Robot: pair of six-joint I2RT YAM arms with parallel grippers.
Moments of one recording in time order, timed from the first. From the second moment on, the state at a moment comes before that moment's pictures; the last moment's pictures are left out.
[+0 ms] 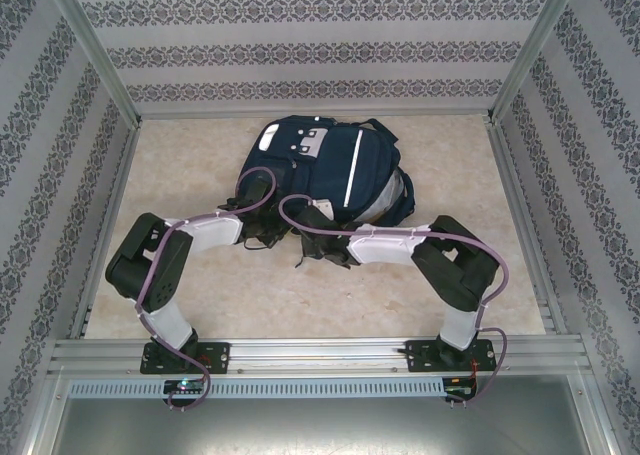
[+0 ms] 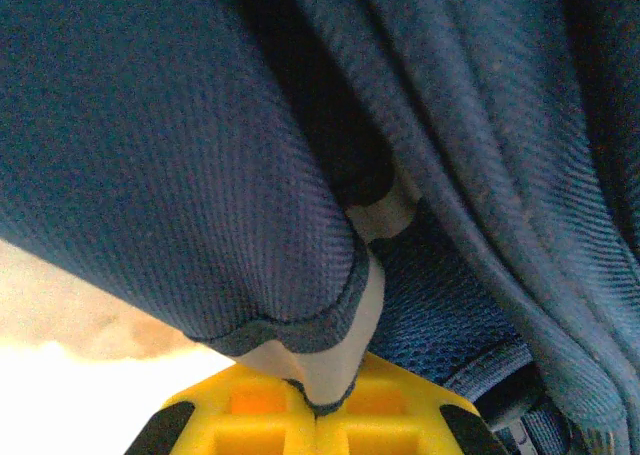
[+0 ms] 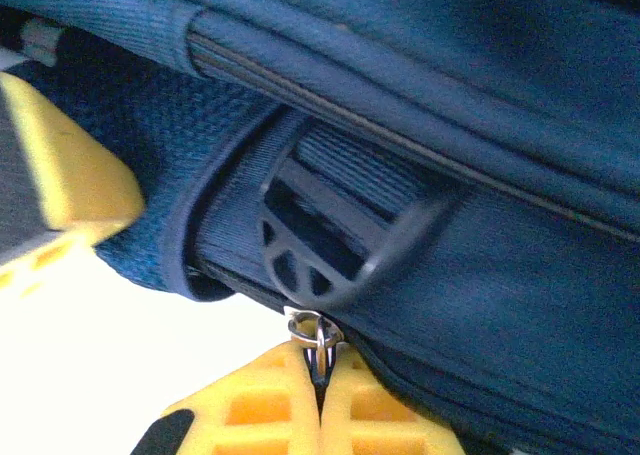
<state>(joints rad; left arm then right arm) -0.46 1.71 0.88 -0.13 0.21 -1.26 0.89 1.81 1.01 -0.19 0.28 0.68</state>
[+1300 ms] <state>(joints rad) -0.14 1.61 1.00 -0.43 0.23 -0.99 0.92 1.55 0.85 -0.28 0.35 0.69</state>
